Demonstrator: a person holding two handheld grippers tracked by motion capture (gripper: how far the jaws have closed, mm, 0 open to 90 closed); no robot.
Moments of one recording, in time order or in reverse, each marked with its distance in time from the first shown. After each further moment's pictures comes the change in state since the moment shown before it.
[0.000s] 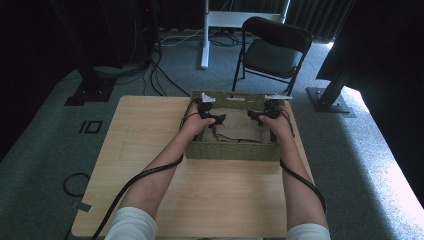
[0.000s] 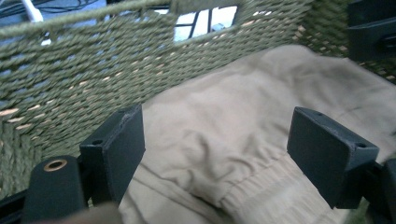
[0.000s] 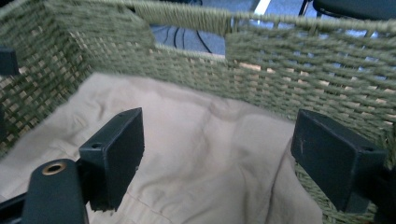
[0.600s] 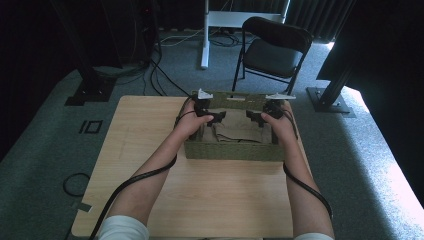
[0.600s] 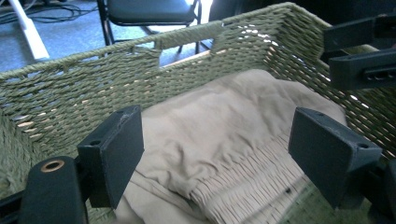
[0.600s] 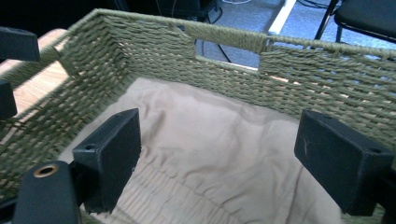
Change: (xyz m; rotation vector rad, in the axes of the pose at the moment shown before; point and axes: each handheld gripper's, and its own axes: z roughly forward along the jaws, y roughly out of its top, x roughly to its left) left arm -0.011 0.015 -0.045 -0.032 -0.035 -0.016; right arm 0.020 0.005 -0.035 -0.032 0.078 -0.029
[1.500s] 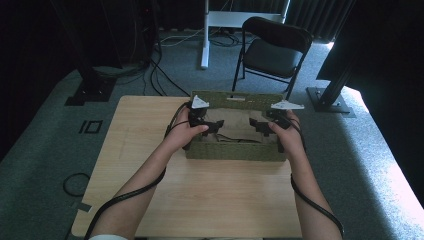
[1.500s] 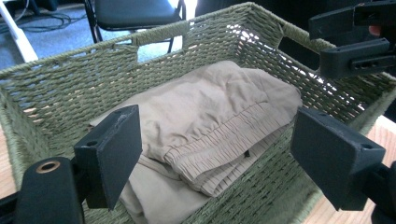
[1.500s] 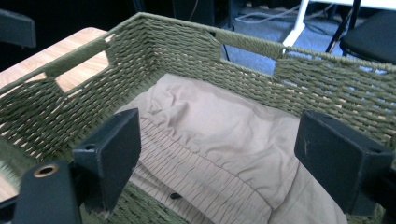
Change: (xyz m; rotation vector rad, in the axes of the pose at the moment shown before) left arm -0.027 -0.013 -0.052 -0.025 -0.030 0.056; right arm 0.019 -0.017 -0.046 -0.064 0.032 -0.112
